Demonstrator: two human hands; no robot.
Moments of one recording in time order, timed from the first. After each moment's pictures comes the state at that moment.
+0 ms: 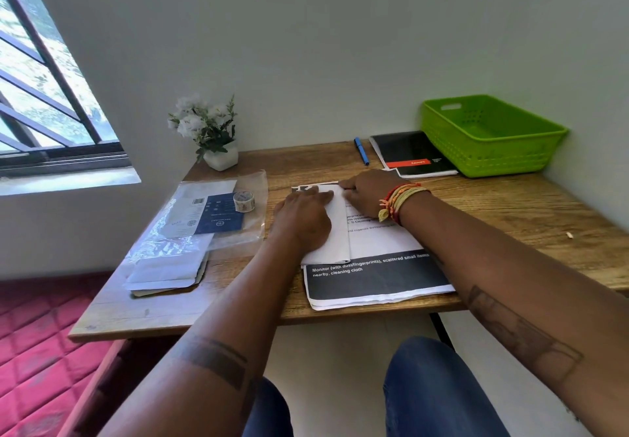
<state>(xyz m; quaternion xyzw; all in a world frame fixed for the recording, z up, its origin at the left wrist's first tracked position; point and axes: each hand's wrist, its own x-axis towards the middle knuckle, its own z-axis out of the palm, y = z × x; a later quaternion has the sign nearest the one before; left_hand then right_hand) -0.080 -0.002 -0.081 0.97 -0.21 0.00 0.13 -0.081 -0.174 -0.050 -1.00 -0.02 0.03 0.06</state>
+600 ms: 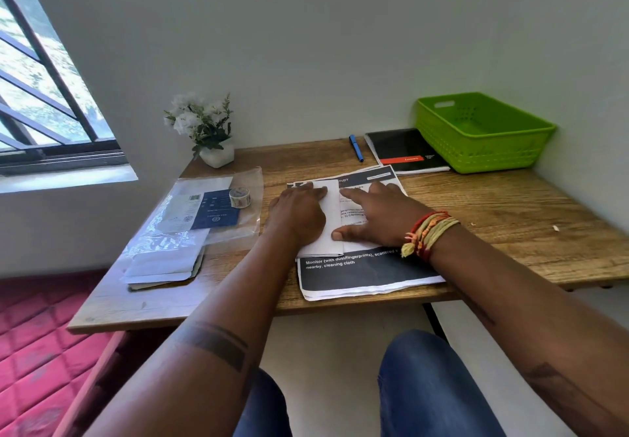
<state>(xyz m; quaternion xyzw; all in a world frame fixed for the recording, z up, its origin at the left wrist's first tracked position) -0.077 -0.002 -0.084 0.97 -0.21 0.02 0.13 -0.152 -0.173 -0.058 -0.99 -0.01 0.05 0.09</state>
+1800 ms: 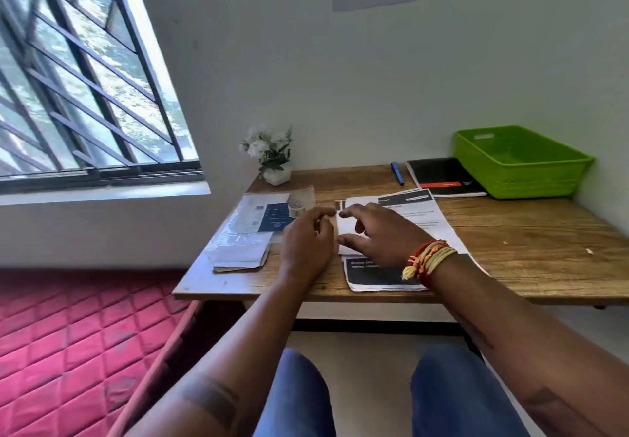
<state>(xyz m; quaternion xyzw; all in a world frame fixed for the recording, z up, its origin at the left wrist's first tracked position) -0.172 0.062 -0.069 0.86 -0.10 0.21 0.45 -0.198 -0.101 -0.036 -0.97 -0.13 -0.07 0.21</state>
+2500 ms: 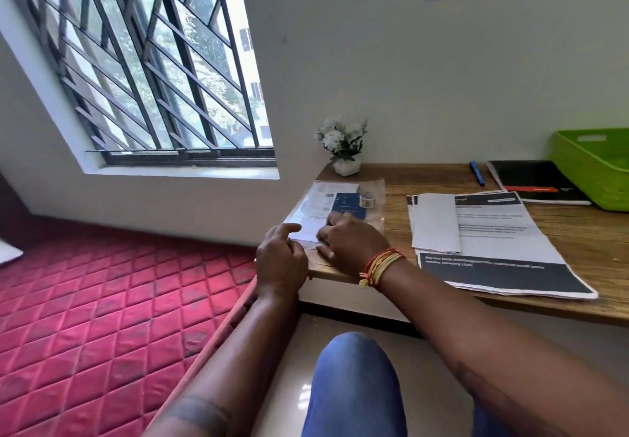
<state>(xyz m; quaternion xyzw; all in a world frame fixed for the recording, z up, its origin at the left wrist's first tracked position) -0.213 0.209 -0.101 0.87 0.09 0.31 0.38 -0.169 0.061 -0.074 -0.94 -0.29 -0.15 0.08</state>
